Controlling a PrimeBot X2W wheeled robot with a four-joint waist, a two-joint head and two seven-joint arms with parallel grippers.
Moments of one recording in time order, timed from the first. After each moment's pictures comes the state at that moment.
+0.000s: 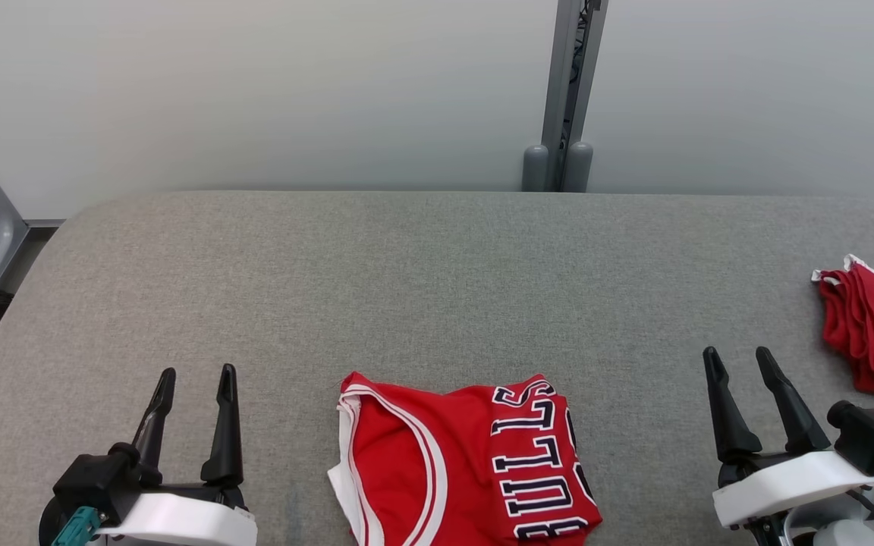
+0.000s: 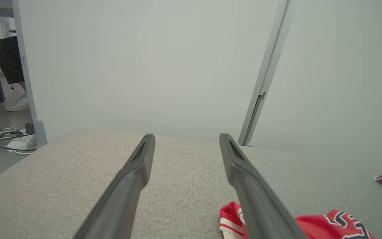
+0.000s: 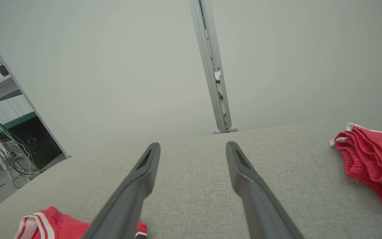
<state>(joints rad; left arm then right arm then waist) 0.00 0.05 0.00 0.19 -0.27 -0.07 -0.26 -0.11 -0.13 0.13 0.30 0.45 0.13 -0.26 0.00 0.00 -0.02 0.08</state>
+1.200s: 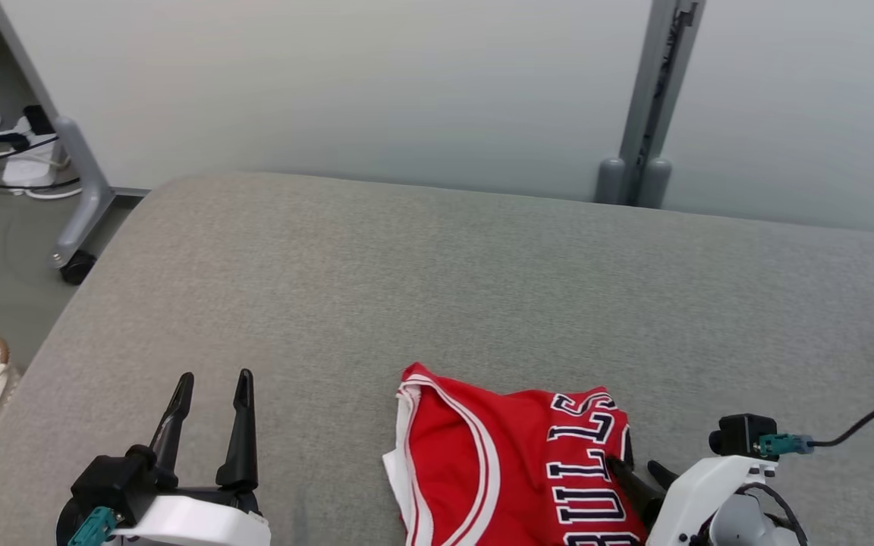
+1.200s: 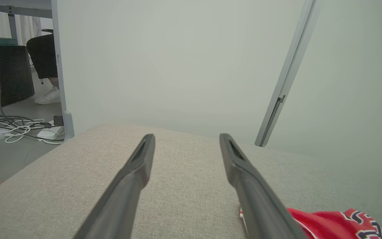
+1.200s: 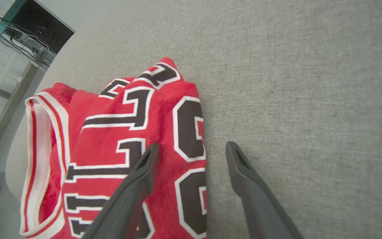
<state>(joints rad) 0.00 0.05 -0.04 0.20 -0.29 -0.07 -0.26 -0.21 -0.09 0.26 0.61 0.66 0.13 0.21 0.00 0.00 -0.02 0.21</state>
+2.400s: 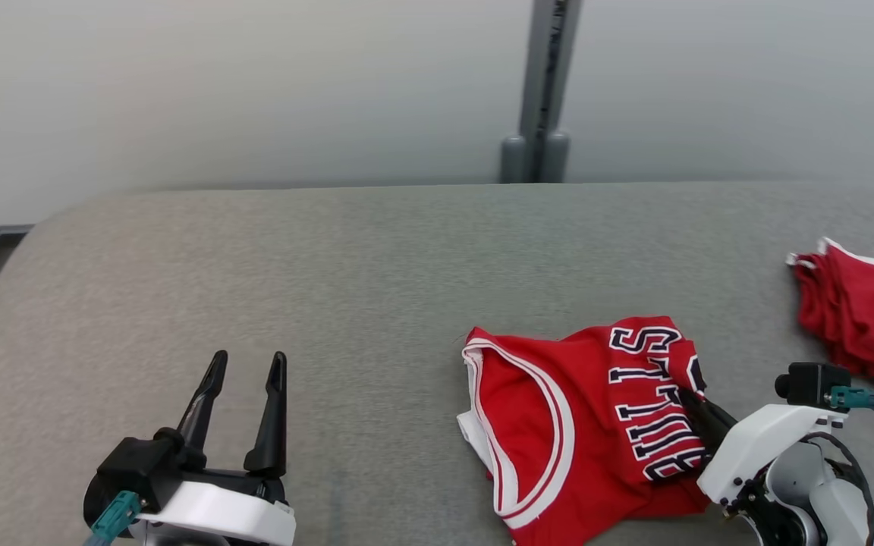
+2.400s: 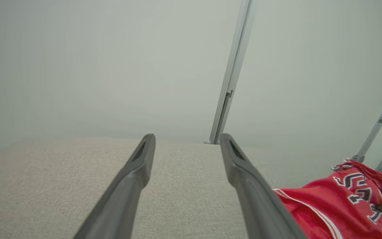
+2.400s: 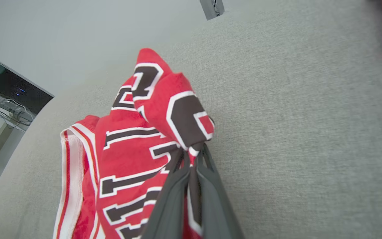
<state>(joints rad) -0.03 0.05 -0.10 0.18 -0.30 -0.09 -0.26 -0.29 -0.17 0.22 0.60 0.71 0.13 0.16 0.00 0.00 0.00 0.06</state>
